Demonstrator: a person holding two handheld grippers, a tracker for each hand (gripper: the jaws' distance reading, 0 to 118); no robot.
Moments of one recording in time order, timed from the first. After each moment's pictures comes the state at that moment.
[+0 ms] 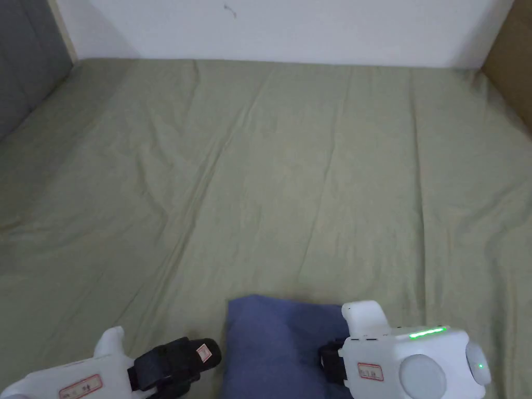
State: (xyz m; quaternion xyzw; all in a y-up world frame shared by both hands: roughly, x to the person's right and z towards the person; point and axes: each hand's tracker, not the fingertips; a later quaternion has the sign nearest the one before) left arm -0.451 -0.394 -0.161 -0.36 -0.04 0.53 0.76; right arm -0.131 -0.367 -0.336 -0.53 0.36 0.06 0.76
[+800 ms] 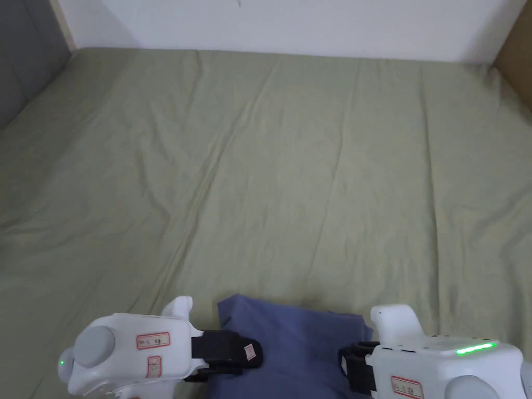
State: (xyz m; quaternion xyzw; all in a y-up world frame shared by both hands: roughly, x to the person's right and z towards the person) left arm -0.454 -0.396 -0.245 -0.47 -0.12 0.46 0.75; right arm -0.121 -0.344 -0.340 -0.52 0.35 0.06 0.78
